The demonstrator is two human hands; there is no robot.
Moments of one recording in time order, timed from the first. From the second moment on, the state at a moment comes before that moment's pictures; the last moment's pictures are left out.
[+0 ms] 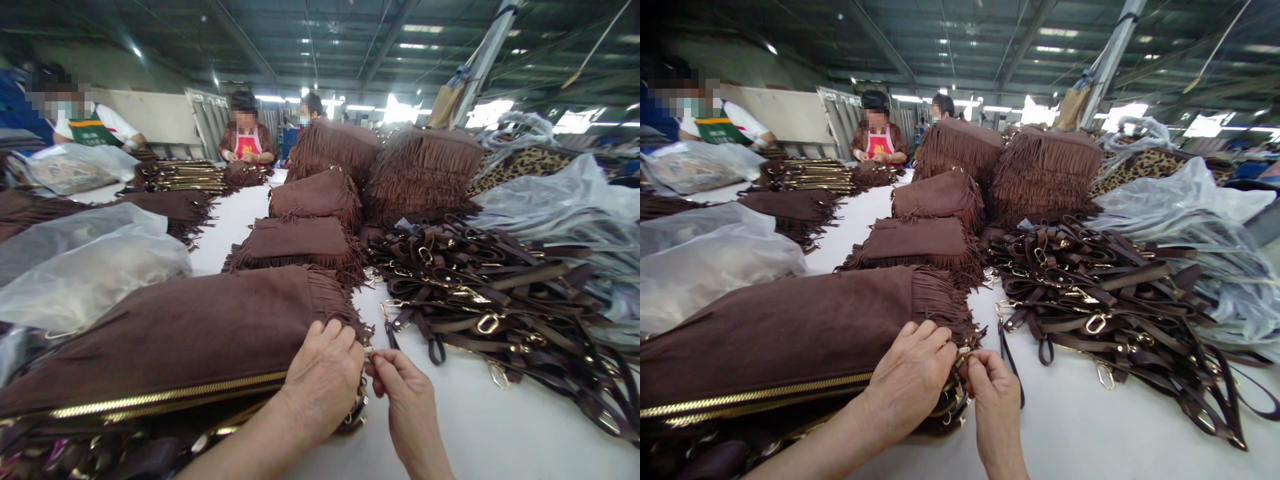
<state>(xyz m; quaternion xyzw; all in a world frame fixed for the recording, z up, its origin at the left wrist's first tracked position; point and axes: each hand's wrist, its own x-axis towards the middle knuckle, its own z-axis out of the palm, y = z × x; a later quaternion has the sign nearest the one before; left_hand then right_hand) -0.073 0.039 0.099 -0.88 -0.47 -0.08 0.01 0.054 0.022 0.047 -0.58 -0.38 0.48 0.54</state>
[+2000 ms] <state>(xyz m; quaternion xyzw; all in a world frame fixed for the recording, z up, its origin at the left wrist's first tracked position) -0.071 0.053 0.123 -0.83 -0.55 -0.04 -0.12 0.049 0.044 0.062 -0.39 -0.23 0.69 0.56</state>
